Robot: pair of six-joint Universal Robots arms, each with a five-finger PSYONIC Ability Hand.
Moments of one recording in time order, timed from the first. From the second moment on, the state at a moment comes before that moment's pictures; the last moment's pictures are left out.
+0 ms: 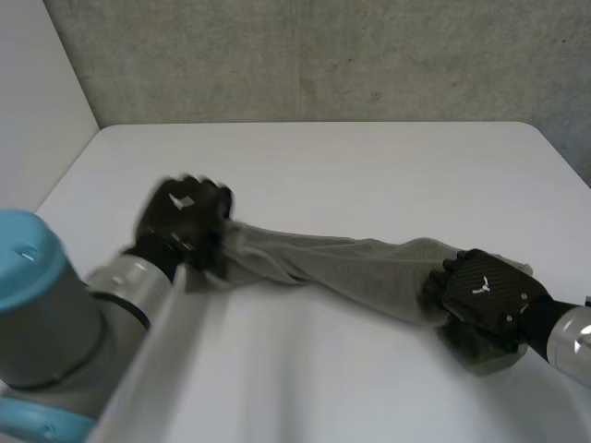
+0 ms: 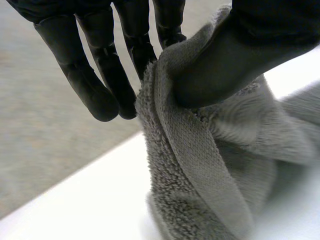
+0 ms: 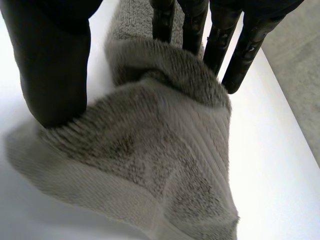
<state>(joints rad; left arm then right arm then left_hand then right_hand) 4.24 -1.74 -1.80 3.47 -1.54 3.32 1.54 -1.46 1.99 0.12 0.91 1.98 1.43 1.47 1.54 1.52 1.49 0.42 0.41 0.42 0.43 0.27</state>
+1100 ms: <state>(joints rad) 4.50 -1.87 -1.82 3.54 -1.45 3.14 1.69 -1.07 1.38 0.12 1.35 2.70 1.43 1.47 1.54 1.52 1.50 0.23 0.25 0.24 0.31 0.05</state>
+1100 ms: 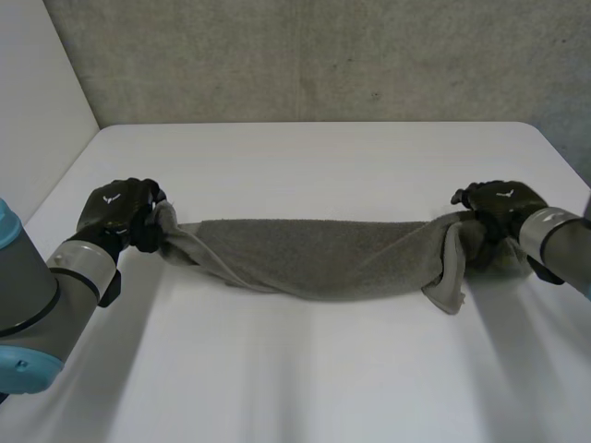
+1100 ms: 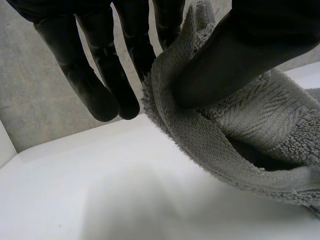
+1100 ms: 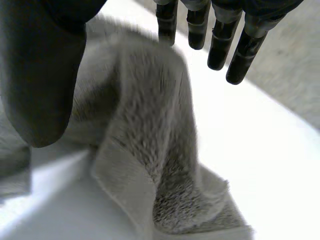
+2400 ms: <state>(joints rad) 4.47 -1.85 -1.87 3.59 -1.44 3.15 1.82 -1.03 1.62 -0.10 1.37 2.59 1.43 1.47 1.54 1.52 1.49 0.79 0.79 0.79 0.79 0.61</state>
